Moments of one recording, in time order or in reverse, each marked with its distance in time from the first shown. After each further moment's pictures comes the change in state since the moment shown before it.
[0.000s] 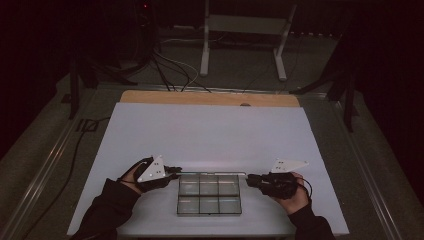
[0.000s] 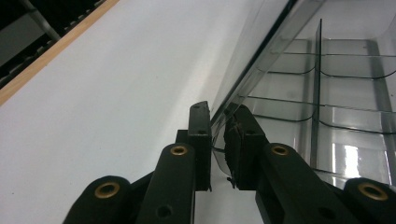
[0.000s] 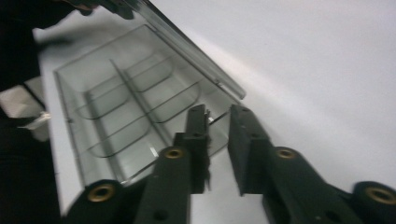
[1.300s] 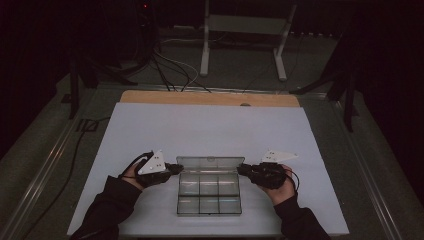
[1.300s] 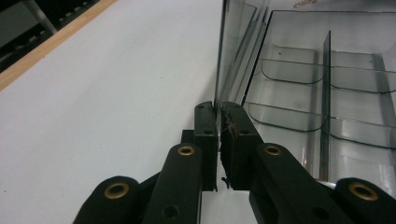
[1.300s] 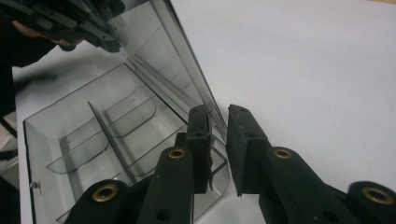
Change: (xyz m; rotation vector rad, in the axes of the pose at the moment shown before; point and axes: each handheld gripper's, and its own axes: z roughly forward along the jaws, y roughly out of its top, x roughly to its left) left arm 0.012 0.001 0.005 -0.009 -0.023 -0.083; right arm -0.006 0.019 0.028 -0.072 -0.037 0.071
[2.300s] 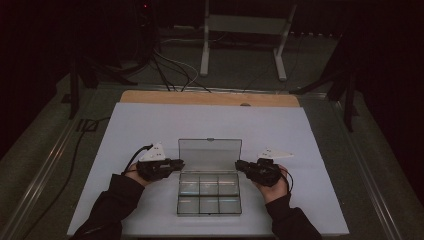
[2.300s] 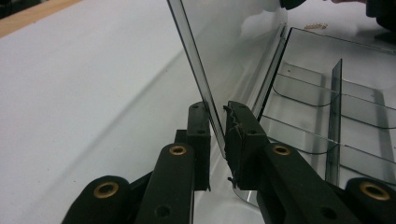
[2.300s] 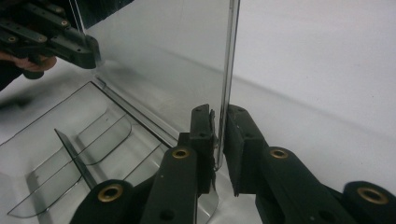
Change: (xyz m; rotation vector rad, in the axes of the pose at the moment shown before) left arm 0.018 -0.003 0.010 -0.005 -0.040 -0.198; right arm -0.001 -0.001 0.017 -0.020 -0.102 0.109
